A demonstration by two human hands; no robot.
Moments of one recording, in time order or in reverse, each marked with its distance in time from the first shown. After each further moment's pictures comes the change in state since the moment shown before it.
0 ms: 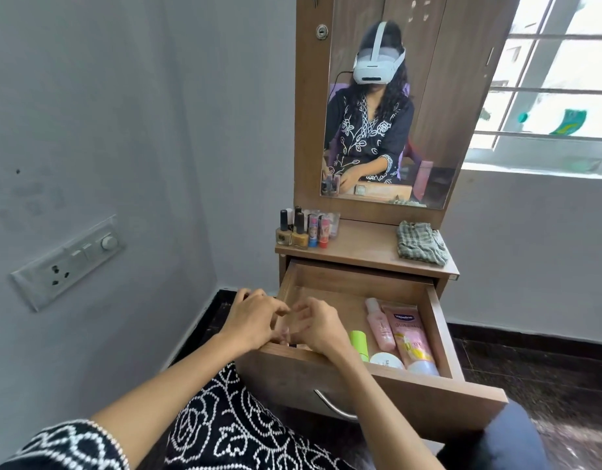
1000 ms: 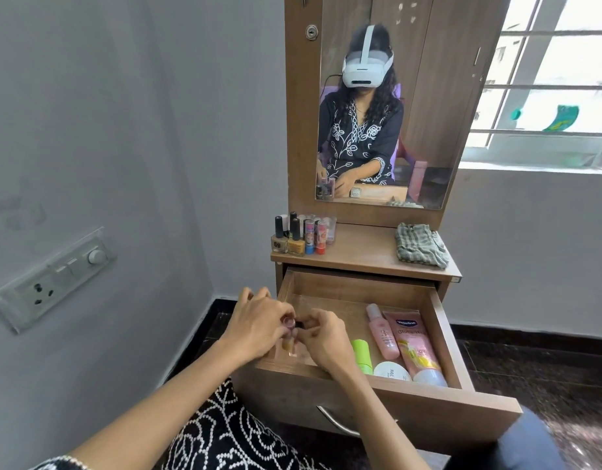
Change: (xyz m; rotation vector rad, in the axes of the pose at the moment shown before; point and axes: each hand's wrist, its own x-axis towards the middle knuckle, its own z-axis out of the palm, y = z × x) left_hand 0.011 0.007 -0.005 0.030 0.074 0.066; right_hand -0.004 0.010 0.006 0.131 0.186 -0.056
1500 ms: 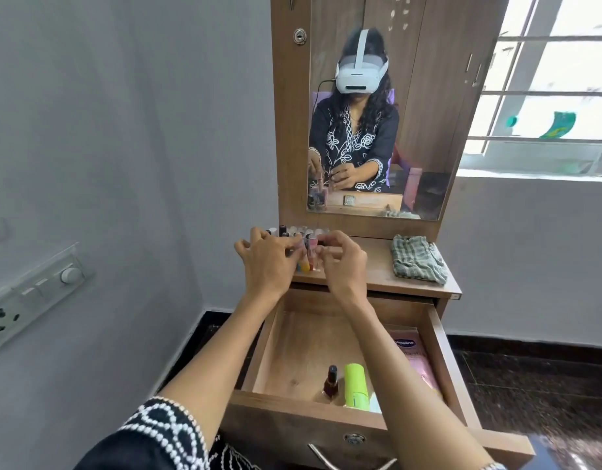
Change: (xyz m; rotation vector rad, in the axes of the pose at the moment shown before) left_hand 0.103 0.021 -0.037 -0.255 0.470 -0.293; right_hand 0.098 -0.043 -0.065 0.216 0.397 -0.261
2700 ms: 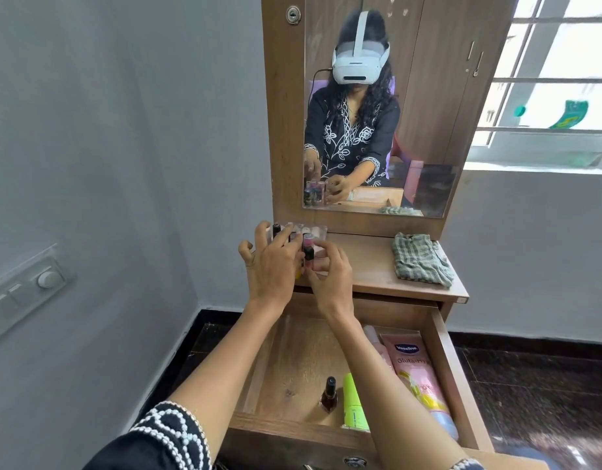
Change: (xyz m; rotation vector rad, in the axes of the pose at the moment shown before) left_hand 0.010 -0.004 0.039 0.196 0.099 0.163; right_hand 0.007 0.048 0.026 -0.044 -0.018 -0.033
